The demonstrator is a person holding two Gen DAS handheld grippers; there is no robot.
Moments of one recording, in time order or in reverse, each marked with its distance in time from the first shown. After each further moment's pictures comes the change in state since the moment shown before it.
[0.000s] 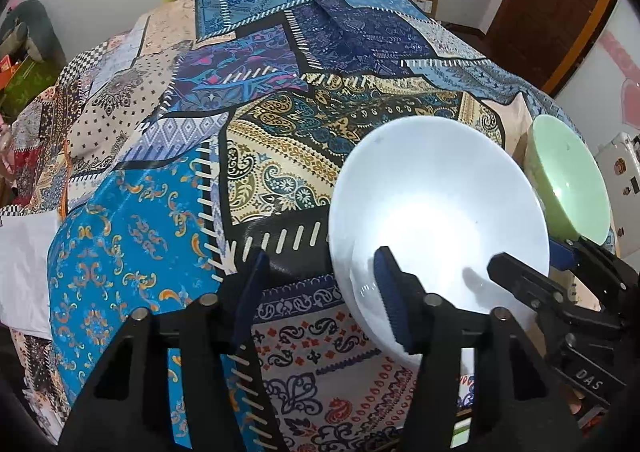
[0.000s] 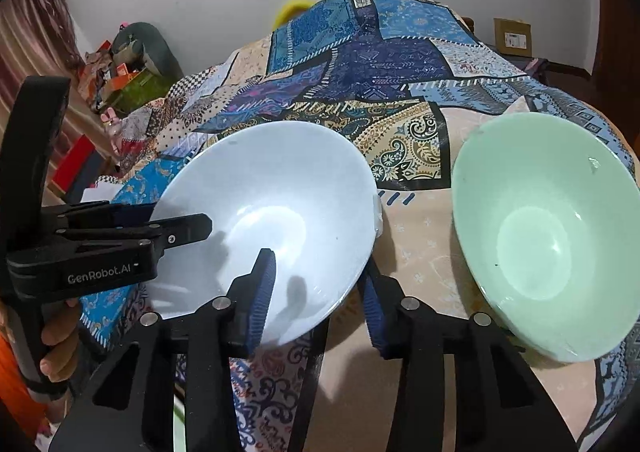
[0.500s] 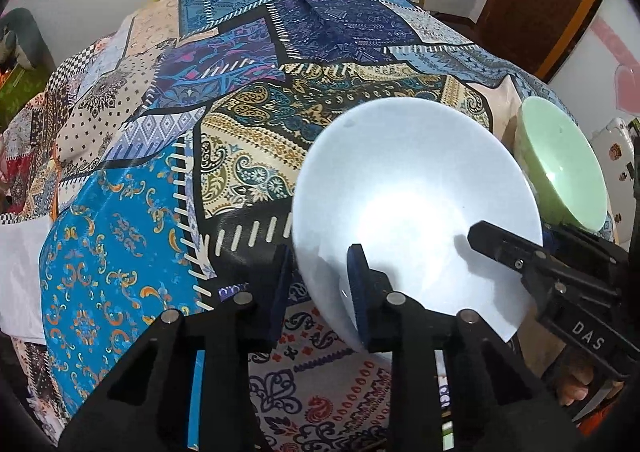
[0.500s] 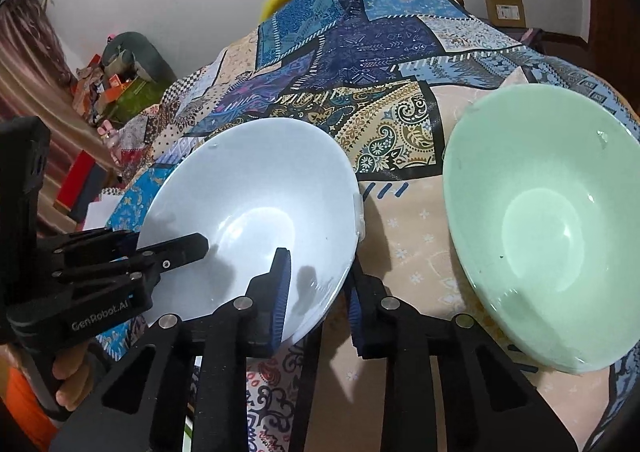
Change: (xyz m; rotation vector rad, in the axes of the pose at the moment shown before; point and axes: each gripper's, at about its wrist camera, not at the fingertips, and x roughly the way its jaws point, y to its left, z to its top) left arm 0.004 -0.014 -0.004 0.039 0.021 -0.018; right arm 0.005 -0.009 0.003 0.081 0.042 0.024
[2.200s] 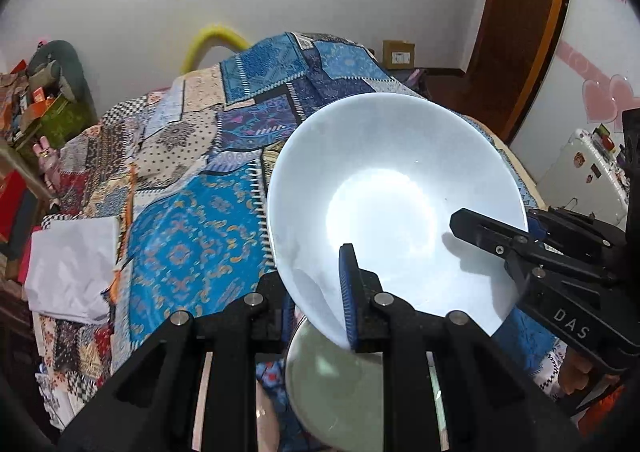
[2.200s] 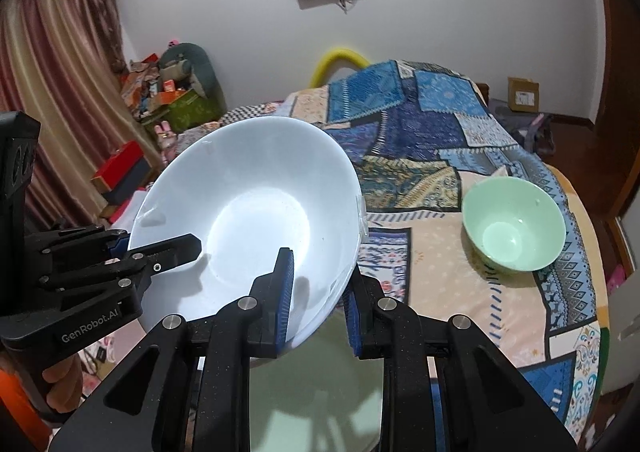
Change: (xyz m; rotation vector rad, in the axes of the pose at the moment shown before) left arm -0.193 -0.018 -0.099 -0.001 -0.250 0.059; right arm -0.127 0.102 -0.038 -0.197 -0.188 0.017
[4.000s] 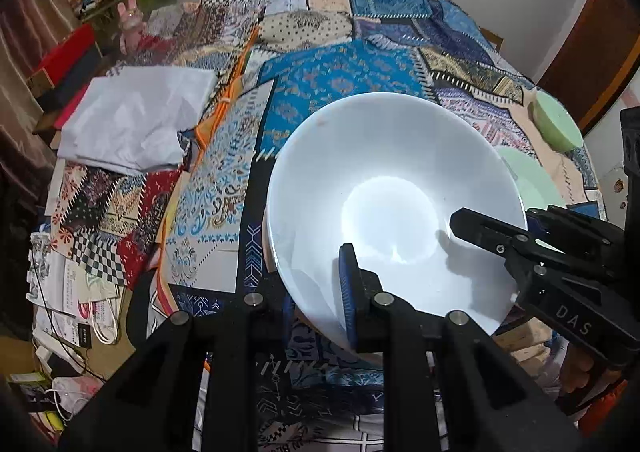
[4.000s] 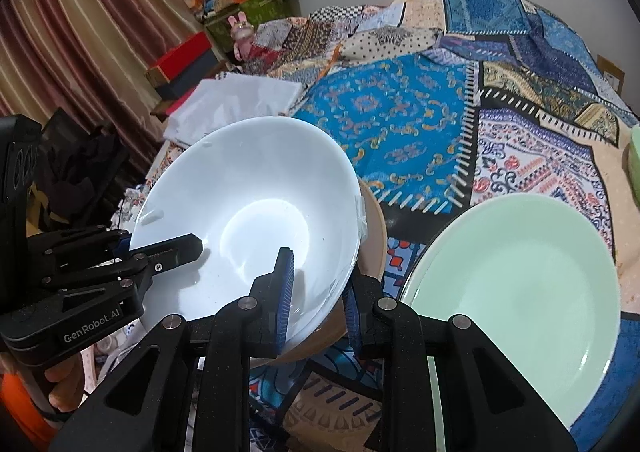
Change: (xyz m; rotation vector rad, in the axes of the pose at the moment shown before) left arm -0.022 0.154 -0.172 -0.301 0.173 0.103; right arm 0.094 0.142 -0.091 -0.137 0.290 0.169
